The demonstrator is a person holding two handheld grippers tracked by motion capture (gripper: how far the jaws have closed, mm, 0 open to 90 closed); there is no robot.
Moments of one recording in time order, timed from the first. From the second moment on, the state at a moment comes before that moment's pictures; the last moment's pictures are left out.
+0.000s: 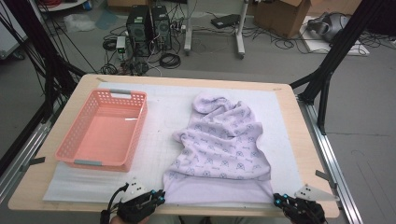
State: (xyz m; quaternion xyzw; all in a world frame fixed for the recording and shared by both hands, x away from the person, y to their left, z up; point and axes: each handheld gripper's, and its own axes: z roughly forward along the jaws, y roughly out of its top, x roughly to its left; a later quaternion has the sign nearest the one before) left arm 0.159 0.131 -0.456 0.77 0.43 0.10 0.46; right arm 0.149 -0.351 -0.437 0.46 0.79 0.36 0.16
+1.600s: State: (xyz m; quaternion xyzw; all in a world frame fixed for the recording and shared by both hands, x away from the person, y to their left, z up) left arm 0.204 0.100 -0.452 0.78 0.42 0.13 0.45; right arm 0.195 -0.329 -0.445 0.49 0.77 0.37 0.16
